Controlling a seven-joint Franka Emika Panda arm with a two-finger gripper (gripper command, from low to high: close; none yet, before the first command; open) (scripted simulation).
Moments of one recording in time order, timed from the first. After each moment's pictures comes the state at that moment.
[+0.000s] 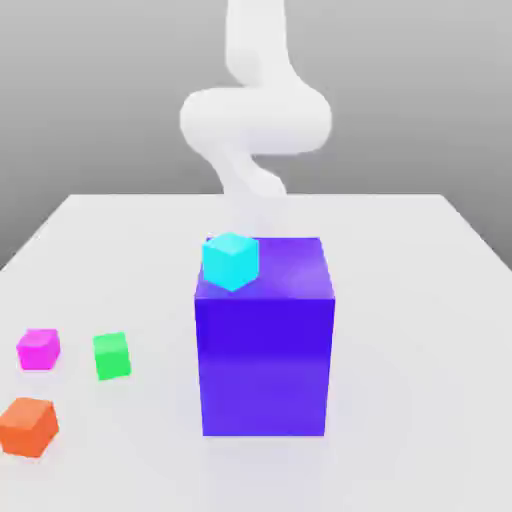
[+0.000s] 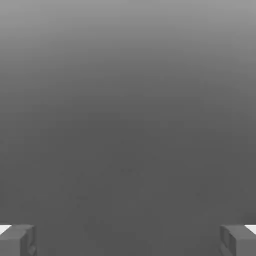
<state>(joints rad) -0.04 -0.72 -0.04 -2.33 -0.05 2.34 0.74</state>
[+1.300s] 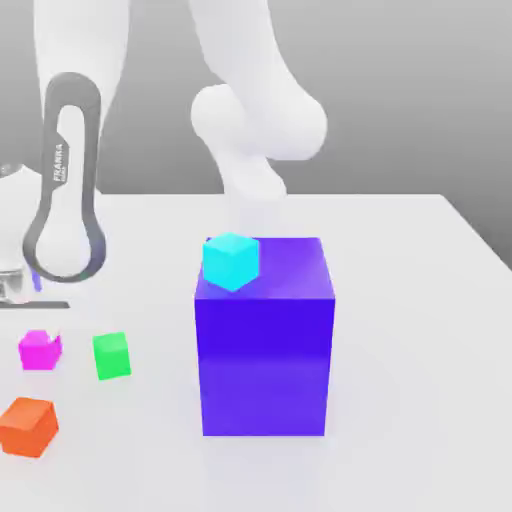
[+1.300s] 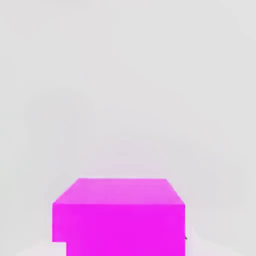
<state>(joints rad) -0.63 0.34 -0.28 -2.63 0.46 2.93 -0.56</state>
